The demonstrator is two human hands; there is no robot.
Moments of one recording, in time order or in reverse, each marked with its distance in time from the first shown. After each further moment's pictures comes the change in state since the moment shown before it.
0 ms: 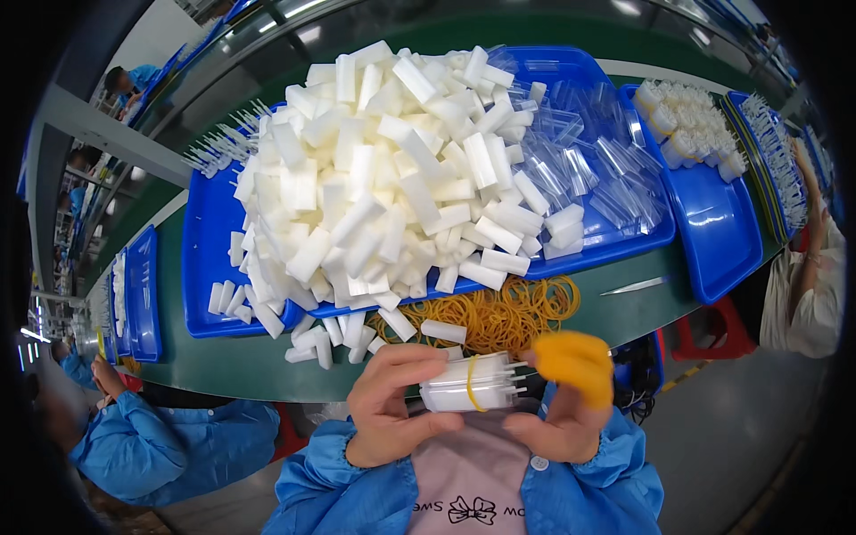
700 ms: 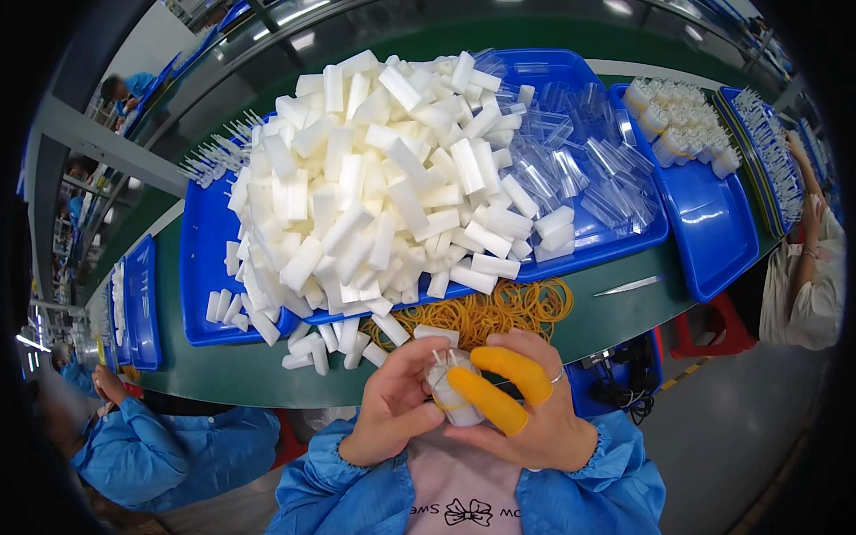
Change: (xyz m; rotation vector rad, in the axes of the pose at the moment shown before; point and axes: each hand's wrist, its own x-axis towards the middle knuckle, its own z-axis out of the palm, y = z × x) left_hand 0.003 0.000 -0.001 -0.603 -0.198 -0.465; right_hand 0.019 -0.020 0.009 -0.493 -0.413 -0.107
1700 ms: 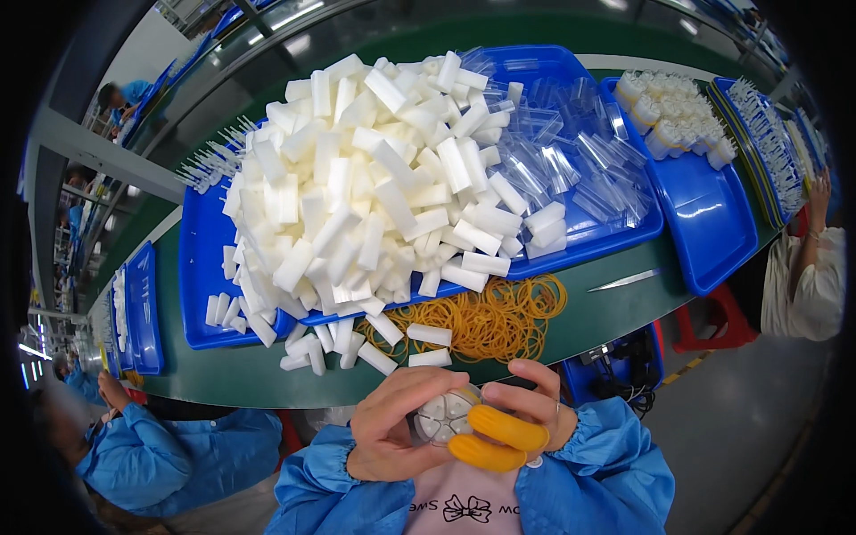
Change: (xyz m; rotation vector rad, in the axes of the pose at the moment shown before) left_hand 0.001 0.009 0.015 0.768 -0.058 0.533; right_hand -0.035 0.030 0.043 -0.031 0.523 -0.415
